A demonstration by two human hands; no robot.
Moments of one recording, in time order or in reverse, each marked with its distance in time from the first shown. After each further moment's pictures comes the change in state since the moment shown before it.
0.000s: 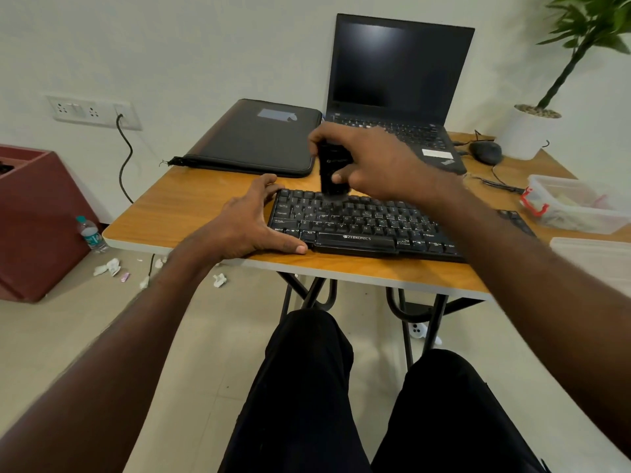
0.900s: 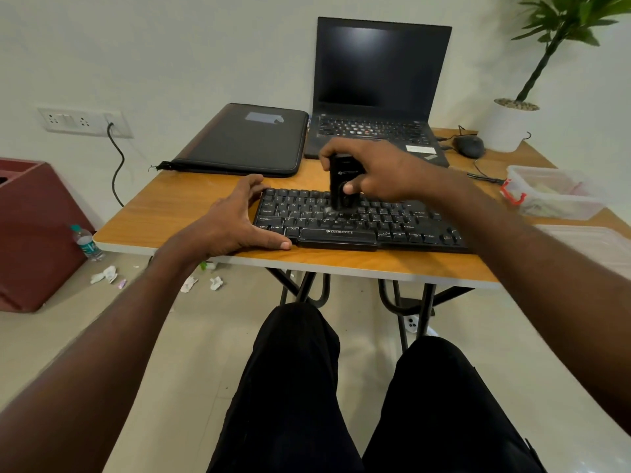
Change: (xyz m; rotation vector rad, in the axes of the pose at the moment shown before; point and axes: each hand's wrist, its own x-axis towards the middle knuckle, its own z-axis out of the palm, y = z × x) left_hand -0.001 0.005 -0.002 0.003 -0.008 0.002; right_hand -0.025 0.035 -0.008 0.136 -0.109 0.054
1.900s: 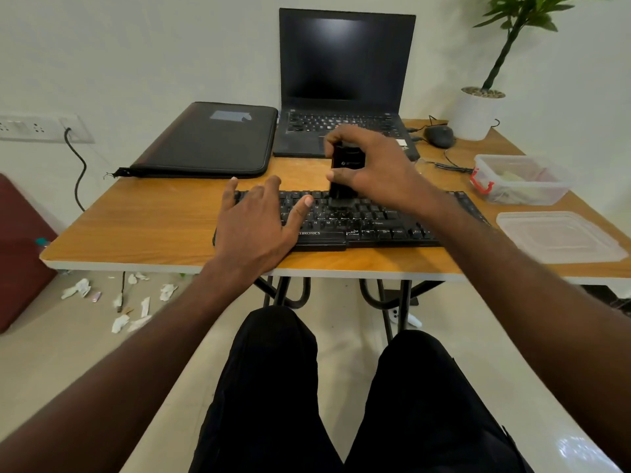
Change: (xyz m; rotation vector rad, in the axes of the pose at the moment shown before) left_hand 0.017 0.066 0.090 0.703 0.451 0.138; right_hand -0.040 0.026 0.006 0.198 0.357 0.030
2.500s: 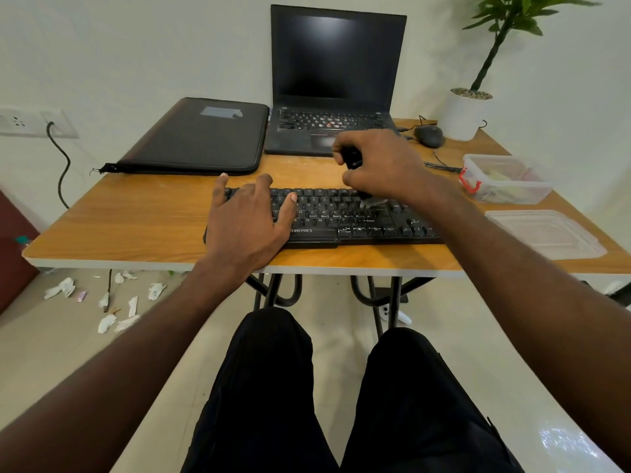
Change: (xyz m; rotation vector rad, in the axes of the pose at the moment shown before) left_hand -0.001 -0.001 0.003 0.001 0.044 -0.006; right_hand 0.011 0.007 -0.010 -0.383 -0.023 0.087
